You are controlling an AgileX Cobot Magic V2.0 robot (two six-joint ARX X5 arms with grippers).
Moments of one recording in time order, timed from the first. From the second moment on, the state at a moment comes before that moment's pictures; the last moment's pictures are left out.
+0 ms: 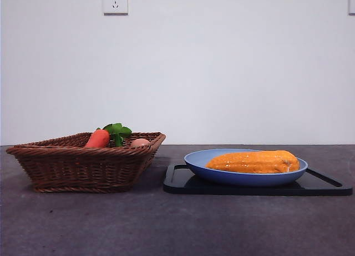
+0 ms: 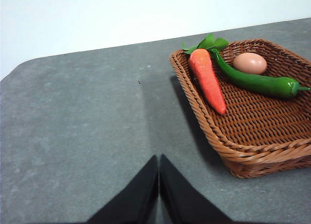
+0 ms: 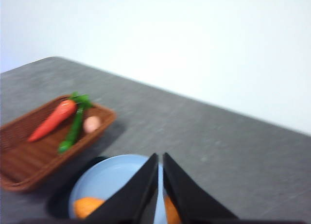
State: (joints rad) left arm 0.00 0.01 0.03 -0.17 0.10 0.14; right arm -0.06 0.49 0.79 -0.43 -0.50 -0.15
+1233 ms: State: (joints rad) left arm 0.00 0.01 0.03 -0.17 0.10 0.14; right arm 0.03 0.01 0.02 -0.12 -0.13 -0.07
